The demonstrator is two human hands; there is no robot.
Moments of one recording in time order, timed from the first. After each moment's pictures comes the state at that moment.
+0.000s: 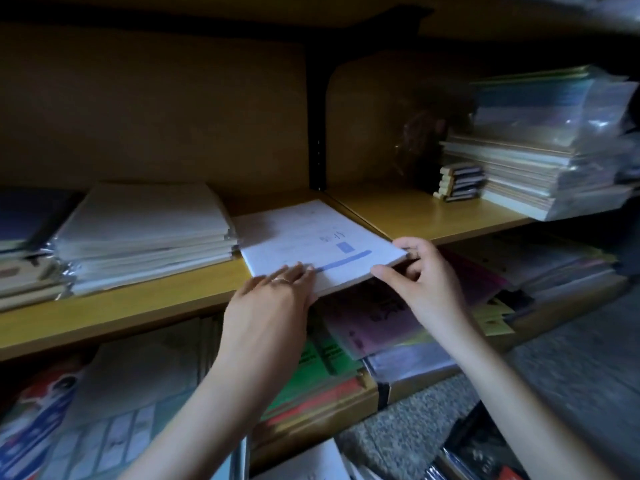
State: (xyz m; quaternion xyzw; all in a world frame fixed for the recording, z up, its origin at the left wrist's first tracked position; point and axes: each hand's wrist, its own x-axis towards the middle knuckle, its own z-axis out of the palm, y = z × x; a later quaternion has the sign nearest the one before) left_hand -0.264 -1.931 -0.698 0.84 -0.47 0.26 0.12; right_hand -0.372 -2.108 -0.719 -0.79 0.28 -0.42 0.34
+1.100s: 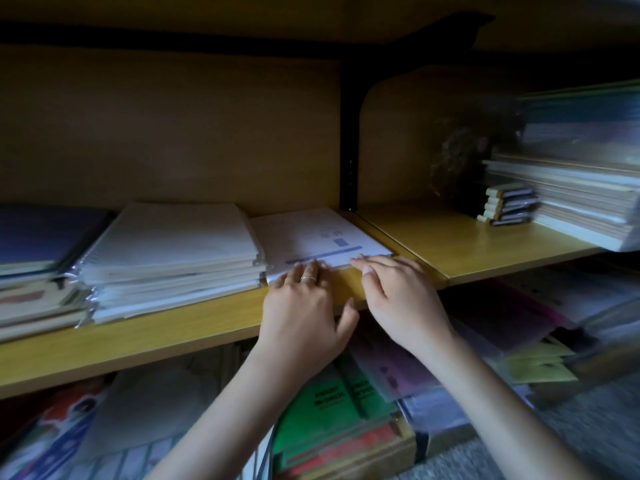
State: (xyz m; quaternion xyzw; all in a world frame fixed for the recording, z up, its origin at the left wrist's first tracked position) left_hand -0.213 -1.973 -0.698 0.86 -0.47 0.21 0.07; right_hand -0.286 -2.100 -0.704 -0.92 0.19 -0.34 0.07
